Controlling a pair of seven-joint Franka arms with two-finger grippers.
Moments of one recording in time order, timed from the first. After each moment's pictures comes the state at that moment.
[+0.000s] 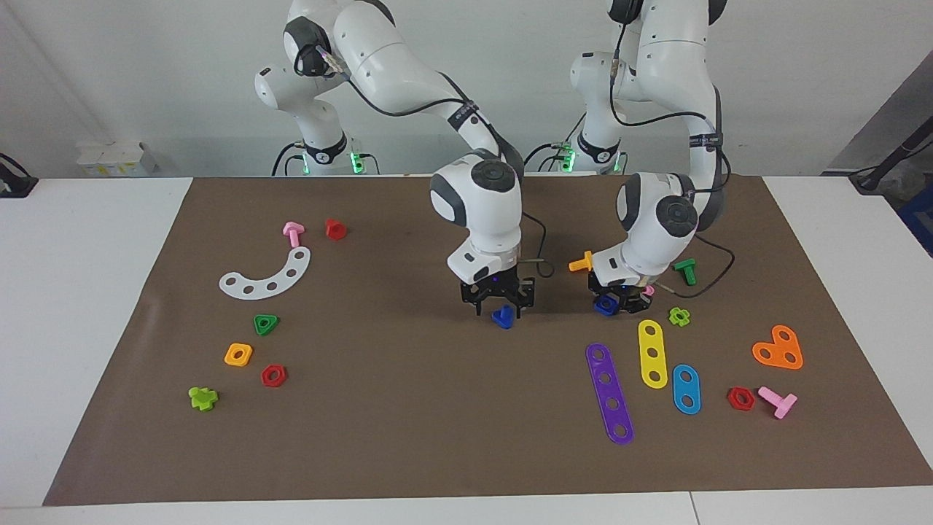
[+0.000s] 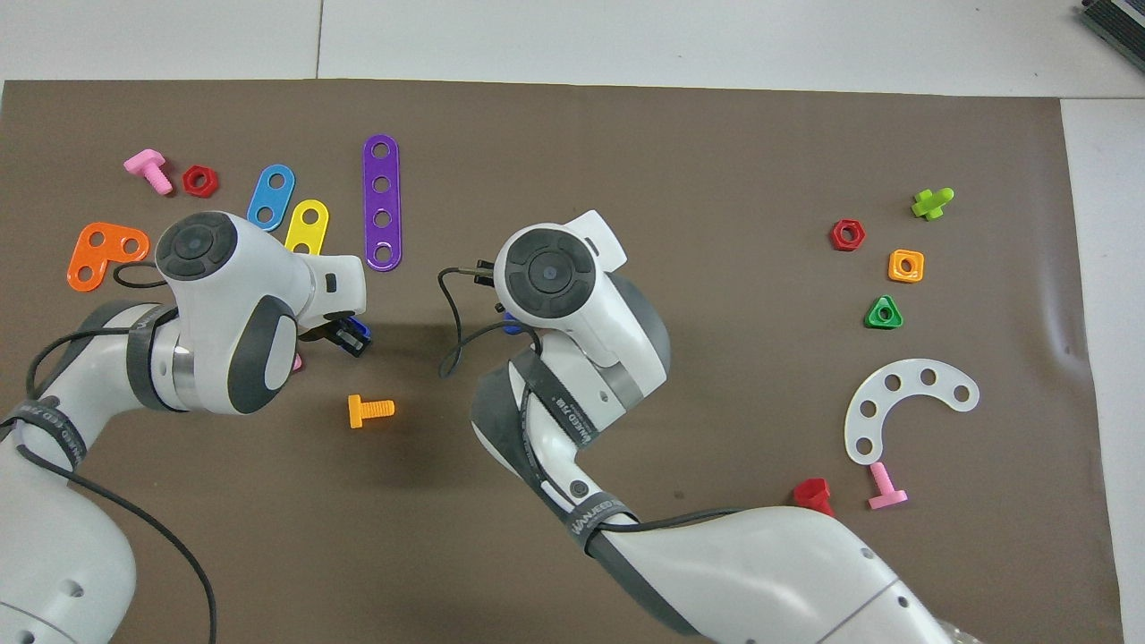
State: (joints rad) left arm -0.29 0.29 0.06 -2.05 -0.11 2.26 0.51; right arm 0.66 0.55 -0.09 -1.44 0.00 2.18 0.84
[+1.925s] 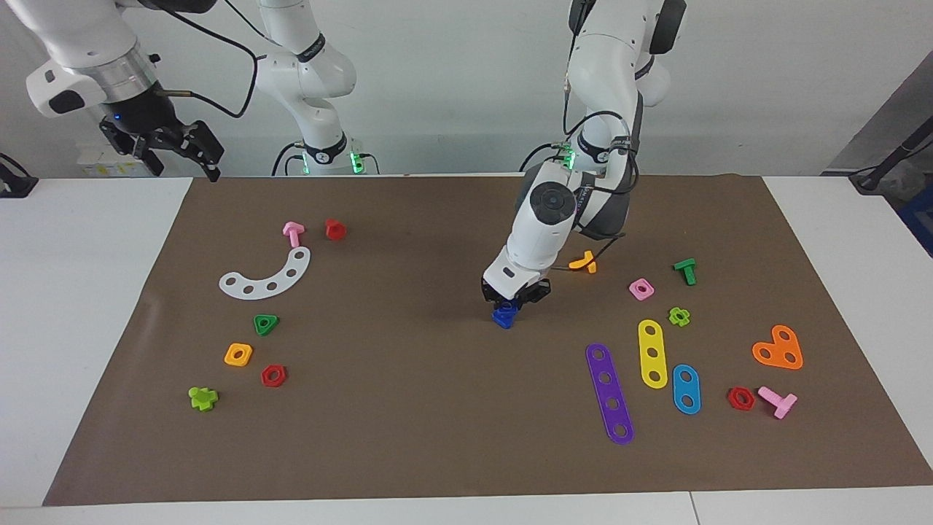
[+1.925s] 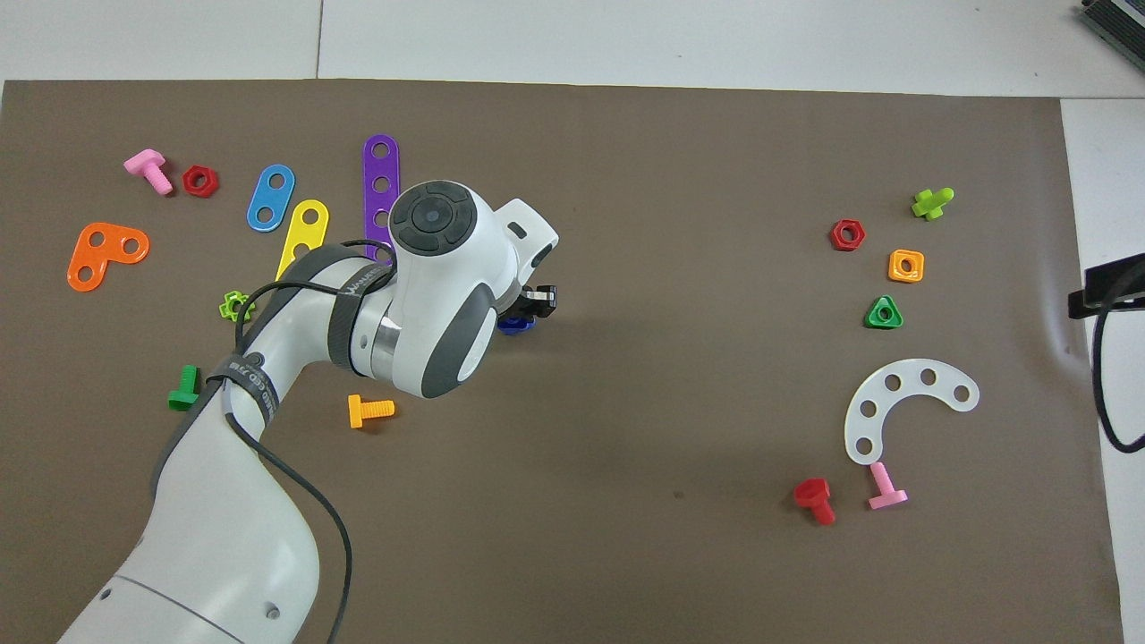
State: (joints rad) left arm -0.61 0.45 0.06 -1.68 -0.18 2.12 -0.38; right arm -0.02 -0.01 -0.08 -1.48 -0.01 1.42 0.07
